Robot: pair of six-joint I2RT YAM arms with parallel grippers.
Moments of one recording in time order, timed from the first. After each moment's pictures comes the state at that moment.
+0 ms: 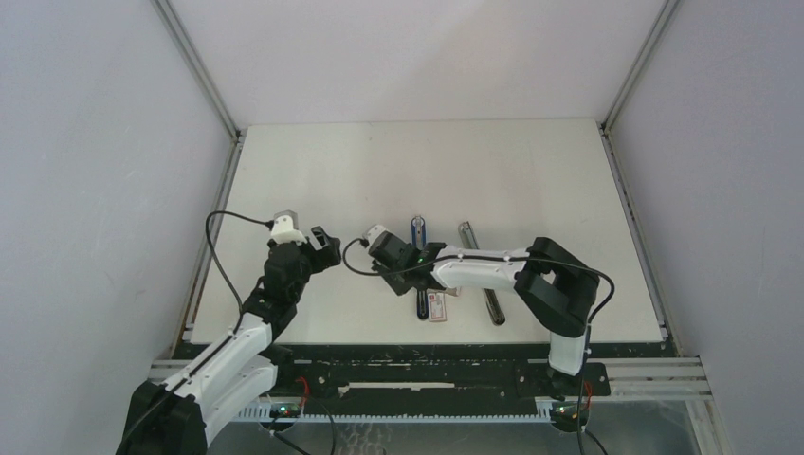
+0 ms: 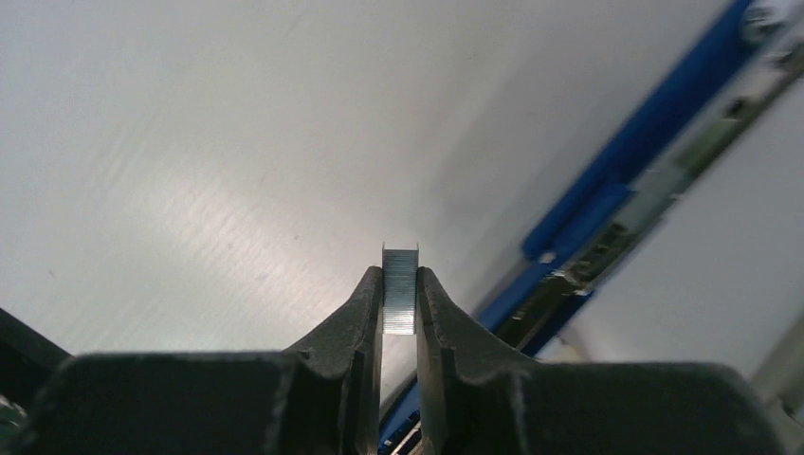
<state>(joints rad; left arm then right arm) -0.35 0.79 0.28 0.17 -0.25 -0.48 1.03 1.82 1.19 -0.35 0.19 0.25</state>
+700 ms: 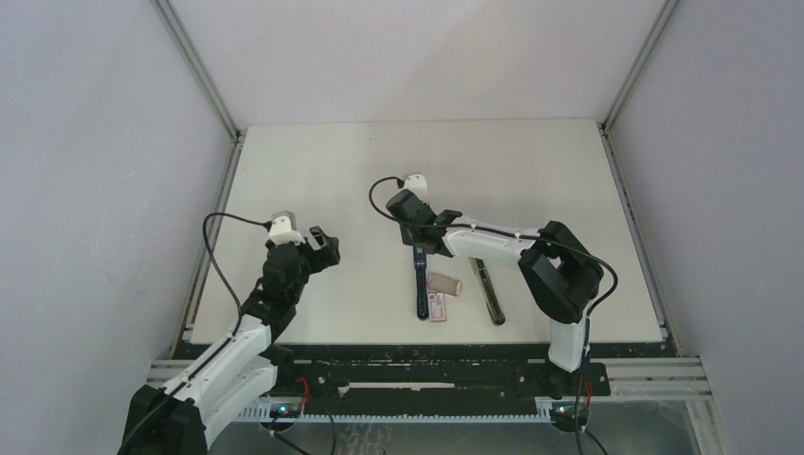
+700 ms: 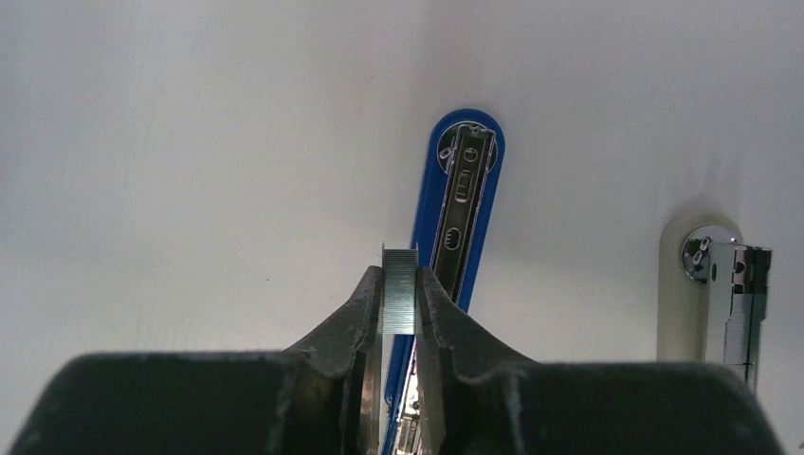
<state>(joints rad) -0.34 0.78 0.28 0.17 -0.26 -0.48 0.86 1.88 1.30 -0.28 0.42 0.48</state>
